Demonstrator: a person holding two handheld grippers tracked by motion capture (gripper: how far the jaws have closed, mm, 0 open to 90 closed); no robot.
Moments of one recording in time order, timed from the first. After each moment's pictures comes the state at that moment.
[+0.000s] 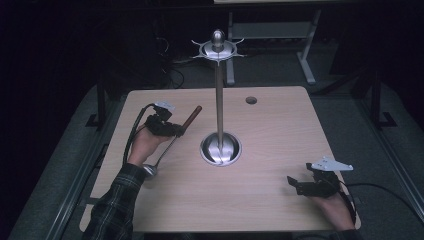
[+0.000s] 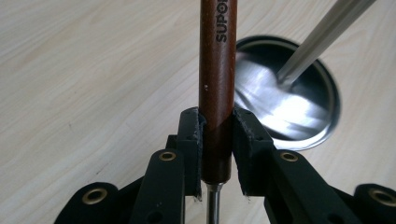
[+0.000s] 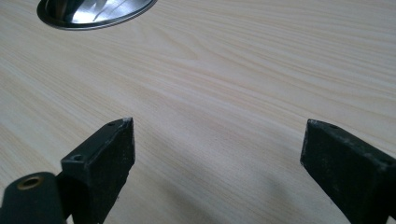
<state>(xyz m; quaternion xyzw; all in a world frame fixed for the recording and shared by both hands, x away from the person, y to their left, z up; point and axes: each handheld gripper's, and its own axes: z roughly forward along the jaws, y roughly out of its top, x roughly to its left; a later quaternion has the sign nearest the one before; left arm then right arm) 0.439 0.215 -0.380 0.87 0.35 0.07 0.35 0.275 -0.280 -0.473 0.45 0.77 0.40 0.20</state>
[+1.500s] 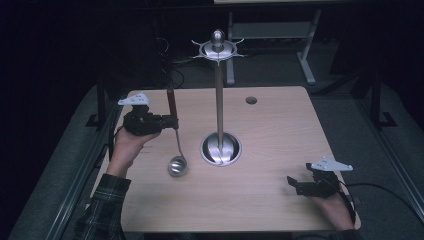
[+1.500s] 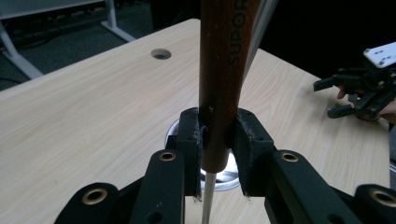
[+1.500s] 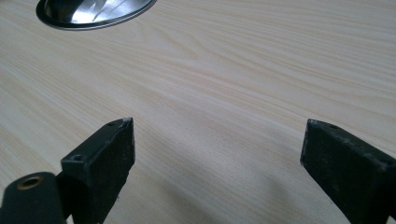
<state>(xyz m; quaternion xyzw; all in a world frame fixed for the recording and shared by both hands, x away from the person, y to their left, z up) 0.384 0.241 -0.313 0.80 0.30 0.08 0.51 0.275 -0.279 -0.473 0.46 0.77 0.40 0.20</state>
